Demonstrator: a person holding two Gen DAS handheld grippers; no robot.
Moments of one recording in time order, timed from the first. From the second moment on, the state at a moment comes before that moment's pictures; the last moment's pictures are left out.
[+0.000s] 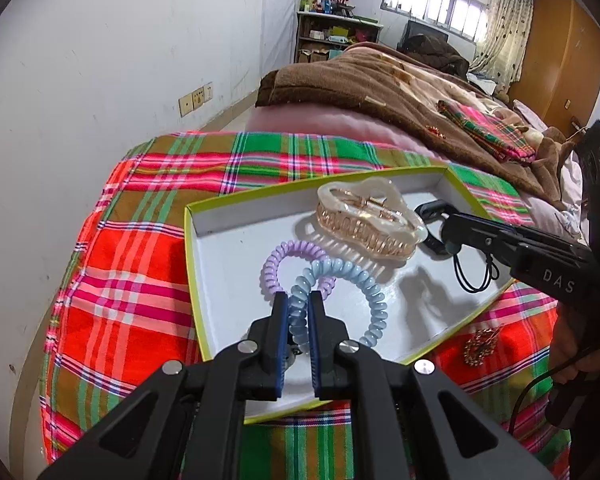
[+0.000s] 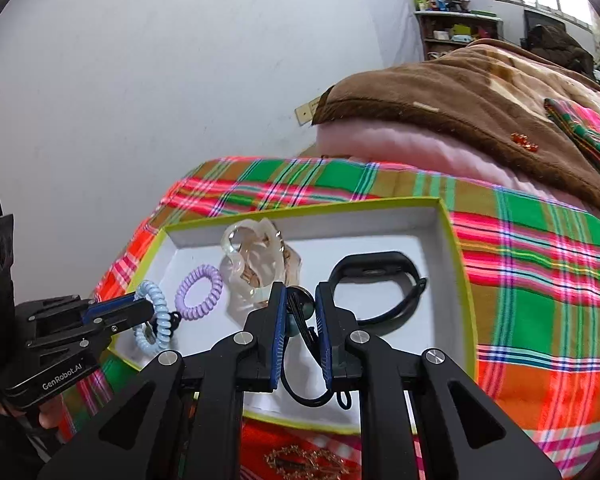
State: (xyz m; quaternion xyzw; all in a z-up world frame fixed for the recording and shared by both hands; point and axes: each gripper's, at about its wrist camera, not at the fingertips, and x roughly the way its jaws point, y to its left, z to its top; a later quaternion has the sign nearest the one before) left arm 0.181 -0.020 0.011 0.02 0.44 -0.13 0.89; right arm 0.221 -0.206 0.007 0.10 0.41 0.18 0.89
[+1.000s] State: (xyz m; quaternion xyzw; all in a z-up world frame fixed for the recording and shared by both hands) left arm 0.186 -0.024 -0.004 0.03 0.46 -0.12 0.88; right arm 0.223 -0.194 -0.020 0.06 0.42 0.20 0.88
